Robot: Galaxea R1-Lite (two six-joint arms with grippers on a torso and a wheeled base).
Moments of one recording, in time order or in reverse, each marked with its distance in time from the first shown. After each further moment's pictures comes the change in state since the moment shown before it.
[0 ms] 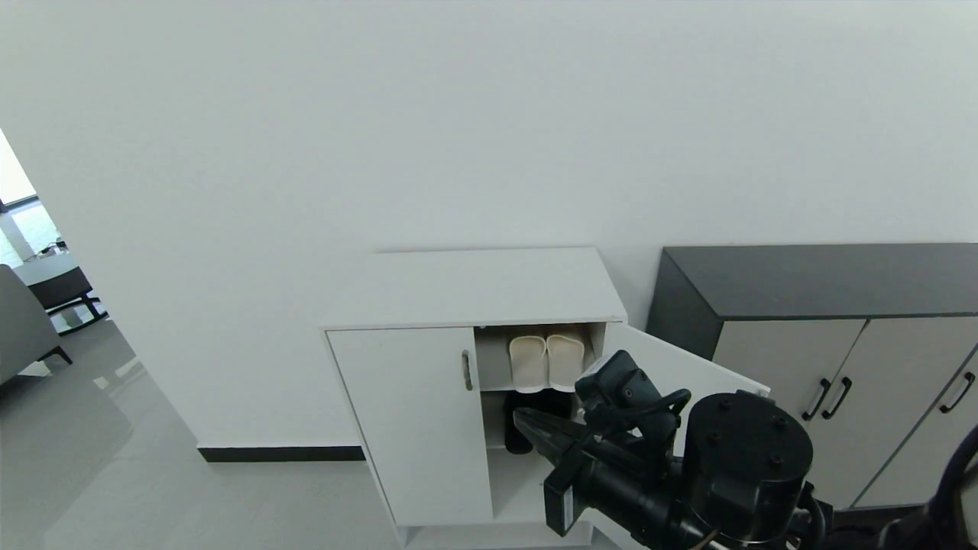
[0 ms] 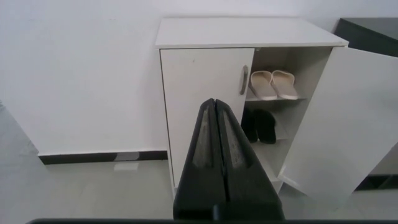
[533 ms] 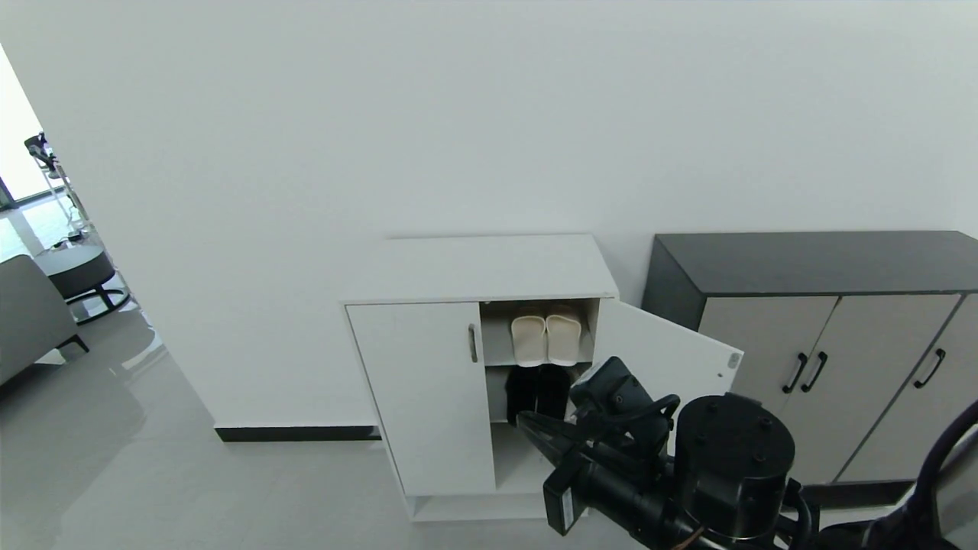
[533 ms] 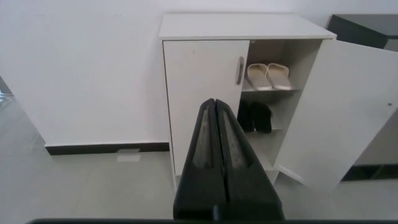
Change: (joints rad) left arm 0.000 0.000 0.000 0.000 0.000 0.000; right arm -0.012 0.025 -0.001 0.000 -0.004 -0.036
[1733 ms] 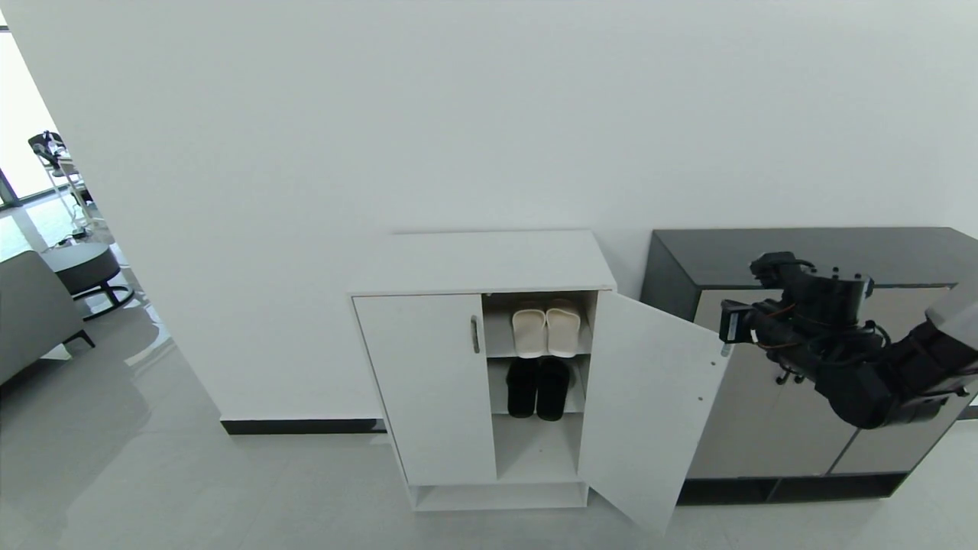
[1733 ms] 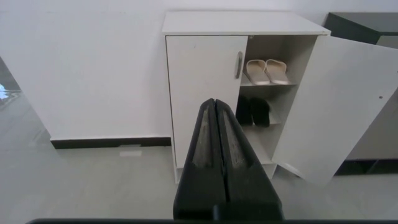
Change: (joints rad) left arm 0.000 0.000 0.000 0.000 0.000 0.000; right arm -0.863 0.199 -0.377 0.259 0.094 -0.024
